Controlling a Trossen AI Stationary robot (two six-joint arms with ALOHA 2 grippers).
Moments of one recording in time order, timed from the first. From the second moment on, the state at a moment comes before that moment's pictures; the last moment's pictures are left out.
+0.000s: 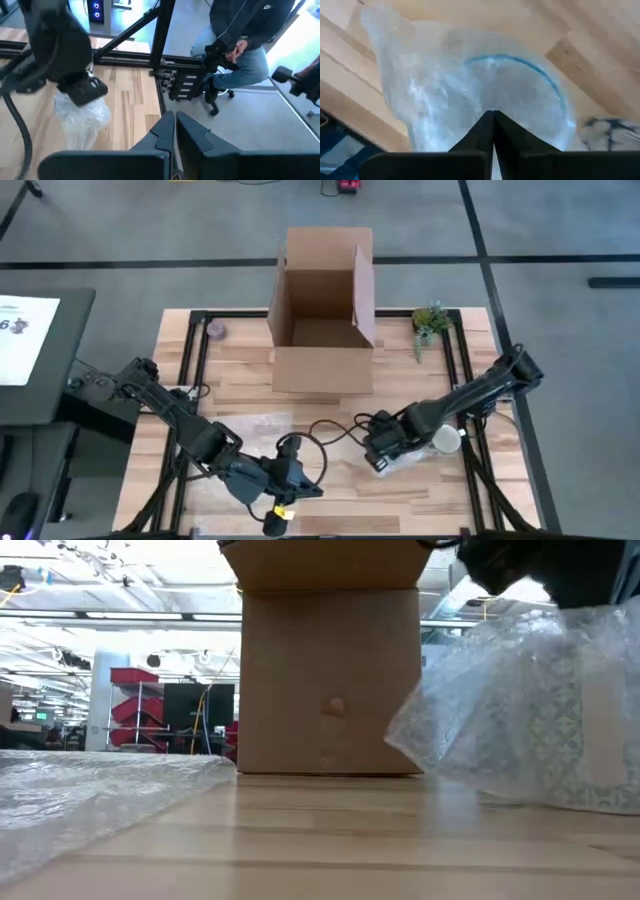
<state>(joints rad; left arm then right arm) -0.66 1.67 1.70 -0.49 -0.38 -0.43 0.43 1.59 1.29 -1.10 -0.04 1.34</state>
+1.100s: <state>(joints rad) -0.66 1.67 1.70 -0.49 -0.38 -0.44 0.44 1.72 1.28 -0.99 -0.04 1.31</state>
